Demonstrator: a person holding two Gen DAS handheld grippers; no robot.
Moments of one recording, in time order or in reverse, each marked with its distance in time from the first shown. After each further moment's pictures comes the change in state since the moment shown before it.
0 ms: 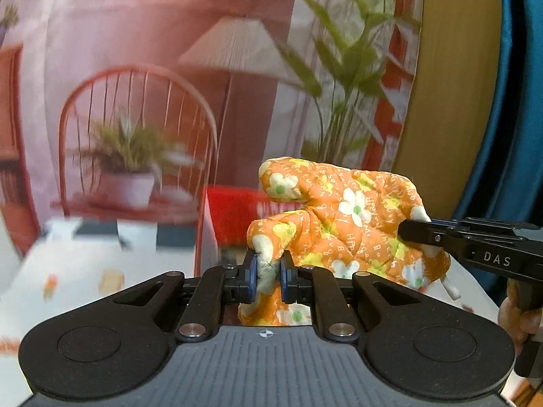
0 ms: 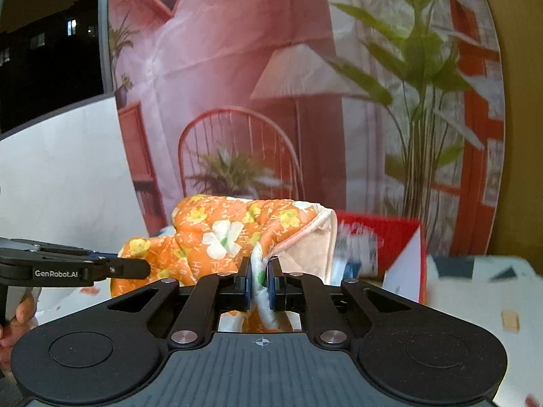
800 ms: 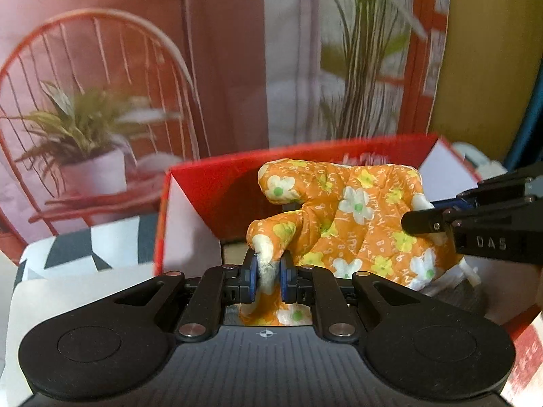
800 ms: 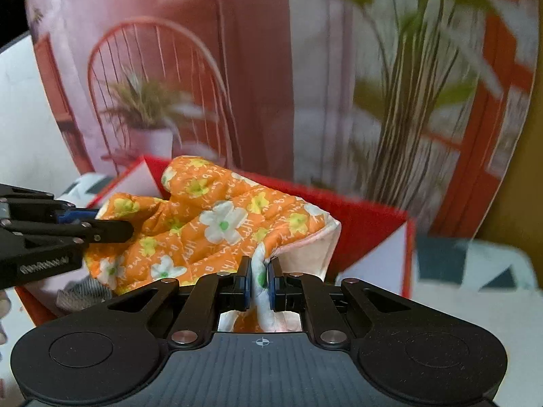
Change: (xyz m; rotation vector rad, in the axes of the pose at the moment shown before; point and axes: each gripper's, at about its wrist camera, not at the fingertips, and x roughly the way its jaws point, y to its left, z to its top) left arm 0.187 -0.005 0.024 0.179 0.355 0.076; right arm 0.182 -0.094 0.013 0.083 0.417 -0.124
